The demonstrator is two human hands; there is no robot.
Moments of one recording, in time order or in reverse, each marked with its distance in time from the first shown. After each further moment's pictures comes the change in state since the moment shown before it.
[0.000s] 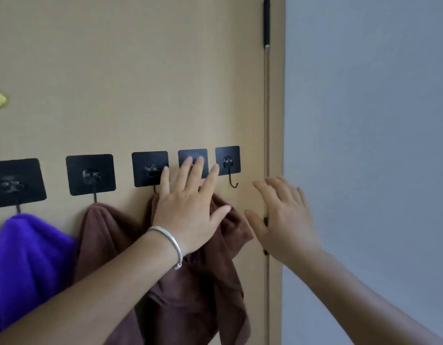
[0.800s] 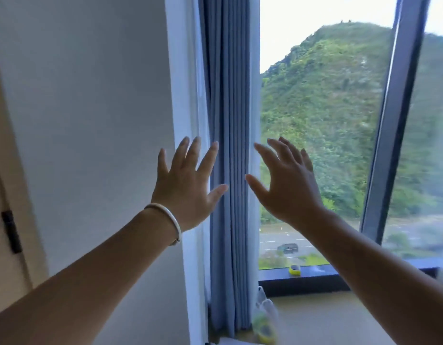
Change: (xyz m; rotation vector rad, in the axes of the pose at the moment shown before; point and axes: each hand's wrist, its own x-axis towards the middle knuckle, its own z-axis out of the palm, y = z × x) left_hand -0.072 0.255 -0.161 -0.870 0.234 0.744; right_hand -0.210 -0.004 -0.348 -0.947 0.098 0.589
